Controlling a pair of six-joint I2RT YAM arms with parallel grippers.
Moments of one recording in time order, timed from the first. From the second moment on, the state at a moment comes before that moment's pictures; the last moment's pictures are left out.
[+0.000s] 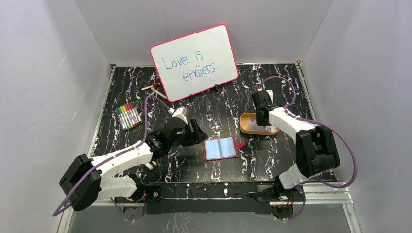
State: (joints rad) left arm -0.83 1.18 0.61 -0.02 -0.05 -0.91; right arm 0.33 1.53 0.92 -0.49 0.40 0.25
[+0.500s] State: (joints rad) left arm -0.83 1.18 0.61 -0.02 -0.05 -0.91; right arm 0.33 1.47 0.94 -0.55 0.39 0.27
